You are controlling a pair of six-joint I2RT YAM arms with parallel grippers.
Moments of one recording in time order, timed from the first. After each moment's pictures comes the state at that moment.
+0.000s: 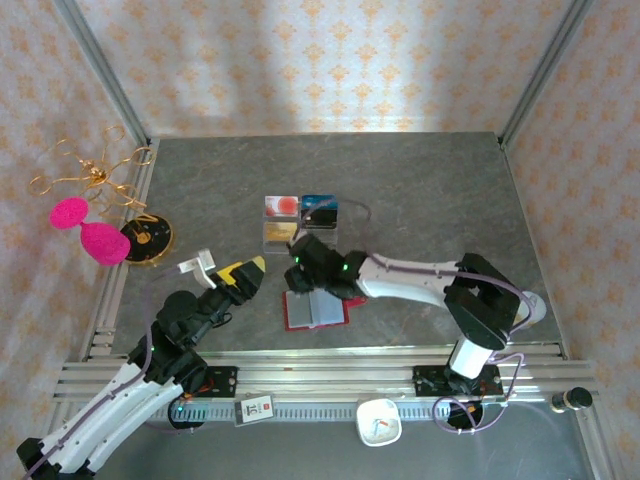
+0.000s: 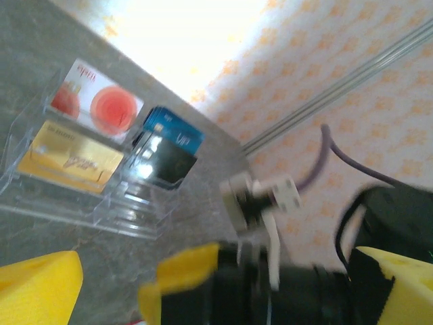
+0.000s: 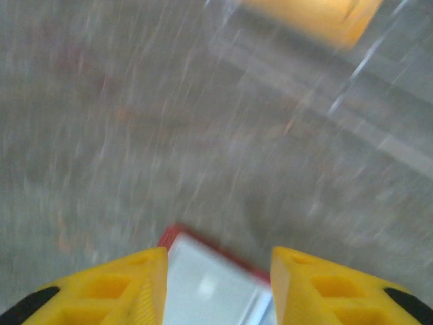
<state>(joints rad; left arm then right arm) -0.62 0.24 0.21 -0.09 -0.13 -0.91 1.06 1.69 1.06 -0.28 0.09 0.44</state>
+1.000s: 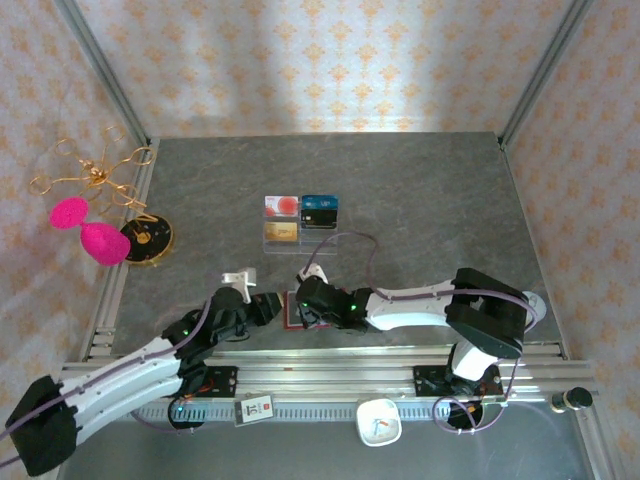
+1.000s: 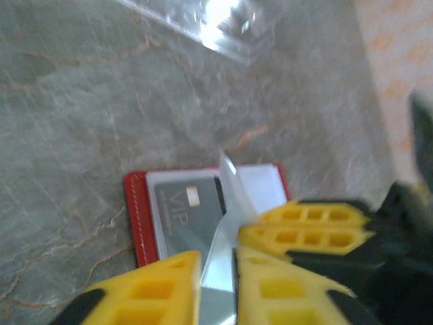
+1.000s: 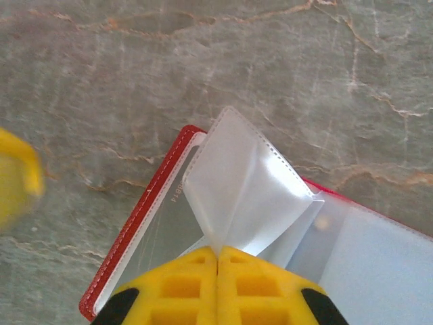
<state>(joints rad) -0.76 0.68 0.12 0.00 0.00 -0.96 1.19 1.63 0.80 -0.04 0.22 0.64</state>
